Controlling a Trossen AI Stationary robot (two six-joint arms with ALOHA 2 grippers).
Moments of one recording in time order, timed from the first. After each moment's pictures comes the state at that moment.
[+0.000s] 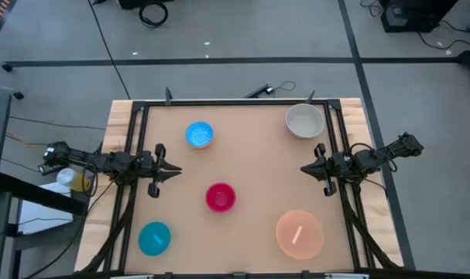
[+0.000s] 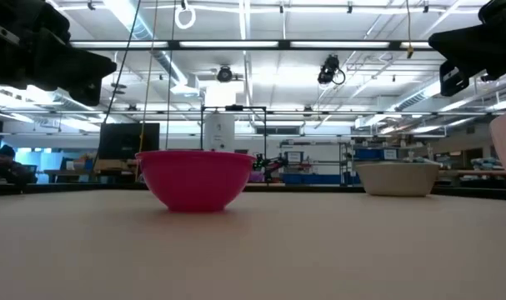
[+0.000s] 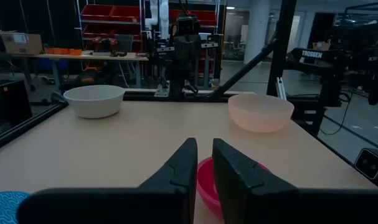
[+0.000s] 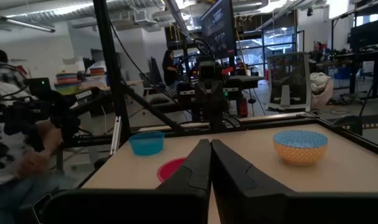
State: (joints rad) left arm -0.23 0.11 0.01 0.13 -0.20 -0.04; right arm 0.37 0.01 0.01 0.14 0.32 0.09
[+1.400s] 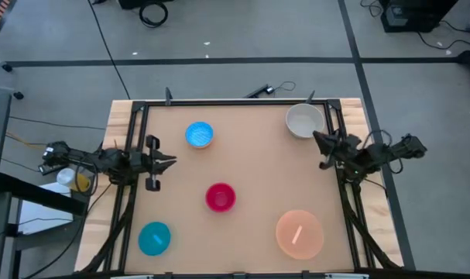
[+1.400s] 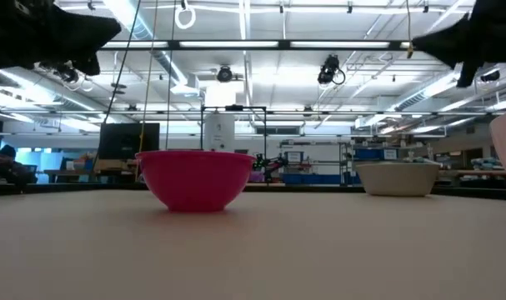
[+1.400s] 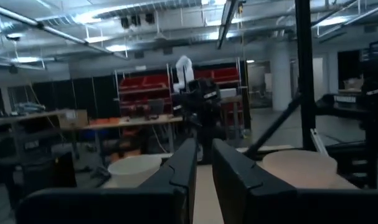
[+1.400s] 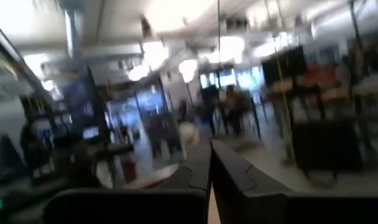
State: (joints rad) left arm -0.23 0.13 0.01 0.41 -0.30 0.17; right arm 0.32 0.06 0.01 0.48 0.86 -0.06
